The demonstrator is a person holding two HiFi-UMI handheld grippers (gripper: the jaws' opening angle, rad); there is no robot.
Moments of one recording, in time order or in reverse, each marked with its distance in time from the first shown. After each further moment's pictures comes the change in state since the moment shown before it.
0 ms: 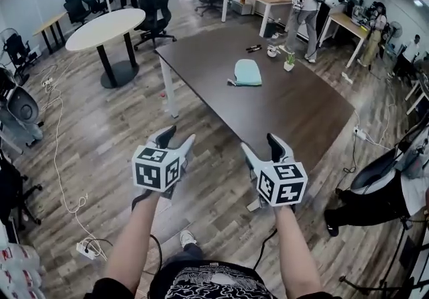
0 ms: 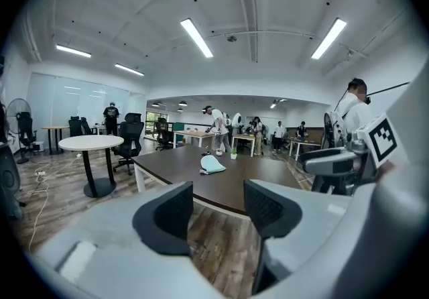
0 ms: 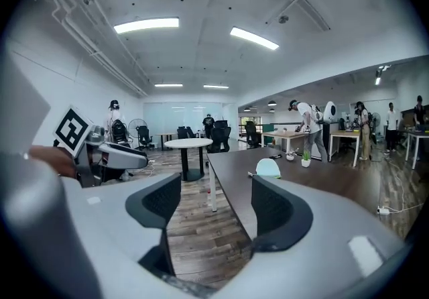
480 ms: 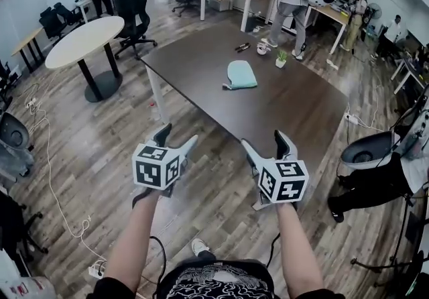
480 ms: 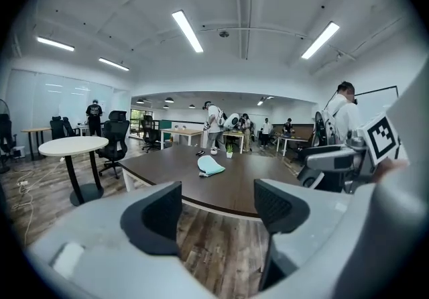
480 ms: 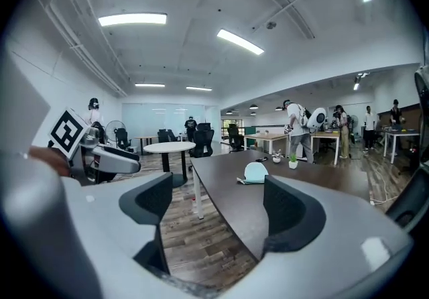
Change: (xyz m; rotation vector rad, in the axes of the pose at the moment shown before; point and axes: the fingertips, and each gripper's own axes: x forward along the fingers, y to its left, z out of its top) left arm 0.044 0.061 0.022 0.049 0.030 -0.122; right arm 0.050 0.002 0.019 0.044 -0.026 -0.172
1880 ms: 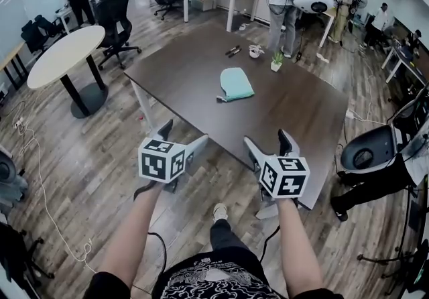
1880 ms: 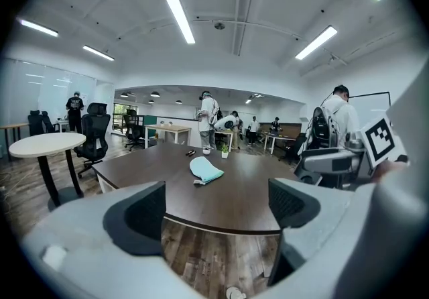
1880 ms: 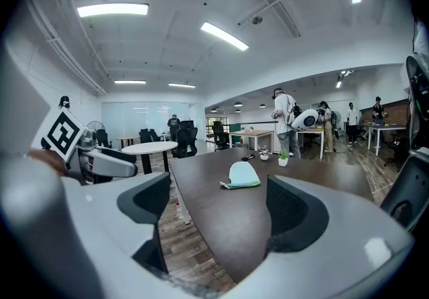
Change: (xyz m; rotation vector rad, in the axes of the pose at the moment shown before) left arm 0.125 0.047 0.026 0.017 0.029 -0.138; right arm 0.100 -0.052 0.005 0.062 0.013 -0.138
